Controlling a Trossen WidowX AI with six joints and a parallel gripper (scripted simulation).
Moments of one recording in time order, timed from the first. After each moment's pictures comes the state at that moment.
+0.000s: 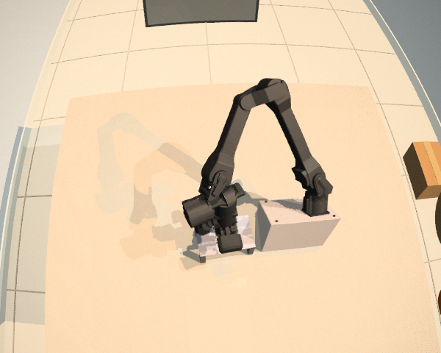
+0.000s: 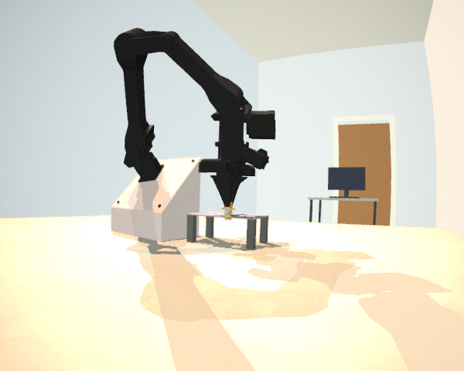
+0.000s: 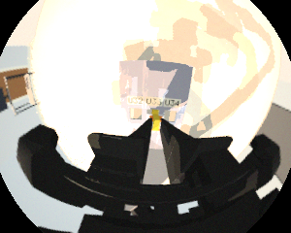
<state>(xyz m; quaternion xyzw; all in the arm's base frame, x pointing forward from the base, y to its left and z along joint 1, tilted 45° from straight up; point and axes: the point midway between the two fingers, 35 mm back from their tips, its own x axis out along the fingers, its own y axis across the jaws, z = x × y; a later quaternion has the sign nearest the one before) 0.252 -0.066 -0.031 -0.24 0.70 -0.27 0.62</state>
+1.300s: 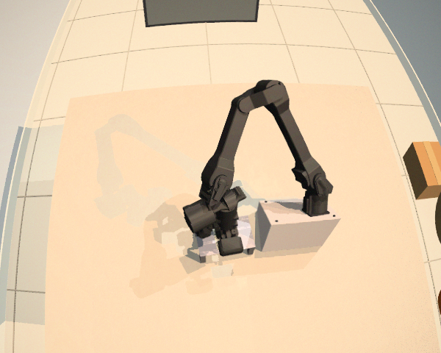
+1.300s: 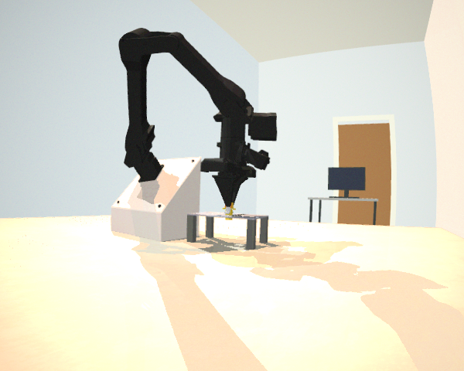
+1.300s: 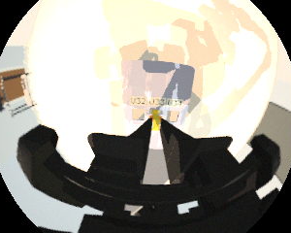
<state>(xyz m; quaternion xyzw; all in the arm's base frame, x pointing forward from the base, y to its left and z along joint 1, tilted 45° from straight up) 0.252 -0.062 -0.036 -0.25 0.69 -0.28 0.62</state>
